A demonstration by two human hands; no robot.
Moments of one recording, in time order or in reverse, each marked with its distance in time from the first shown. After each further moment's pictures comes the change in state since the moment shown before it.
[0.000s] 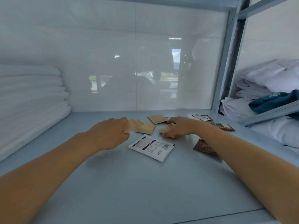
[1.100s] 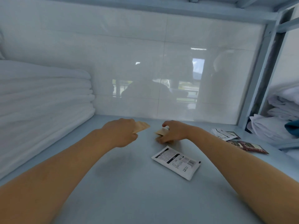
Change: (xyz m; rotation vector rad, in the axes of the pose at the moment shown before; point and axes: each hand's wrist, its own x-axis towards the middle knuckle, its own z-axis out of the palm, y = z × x) left_hand 0.010 -0.048 -0.010 0.043 0.023 -0.114; right_hand 0.057 -0.094 0.006 0.032 -0.029 -0.124
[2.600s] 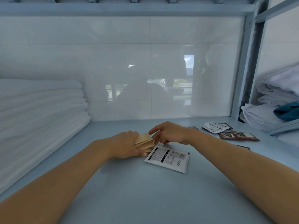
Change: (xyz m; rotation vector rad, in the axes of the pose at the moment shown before) left_hand -0.003 0.025 0.014 -0.131 -0.294 0.089; right_hand -0.048 -0.004 0.008 0.599 -0.110 -0.141
